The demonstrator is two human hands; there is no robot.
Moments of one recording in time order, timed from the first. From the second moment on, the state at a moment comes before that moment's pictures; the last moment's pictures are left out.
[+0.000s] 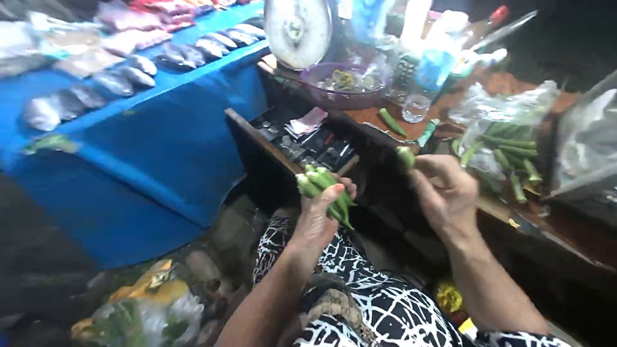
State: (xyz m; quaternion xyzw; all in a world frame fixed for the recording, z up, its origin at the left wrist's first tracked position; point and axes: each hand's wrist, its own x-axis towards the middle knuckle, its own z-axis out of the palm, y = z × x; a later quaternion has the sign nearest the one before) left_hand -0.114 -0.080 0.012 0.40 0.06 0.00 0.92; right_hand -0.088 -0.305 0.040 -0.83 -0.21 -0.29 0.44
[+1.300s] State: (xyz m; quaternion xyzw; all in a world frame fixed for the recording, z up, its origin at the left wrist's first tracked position) left_hand -0.130 -0.062 0.022 0.78 -0.23 -0.02 0.58; right_hand -0.118 -0.228 0.018 -0.78 -0.40 -0.13 0.46
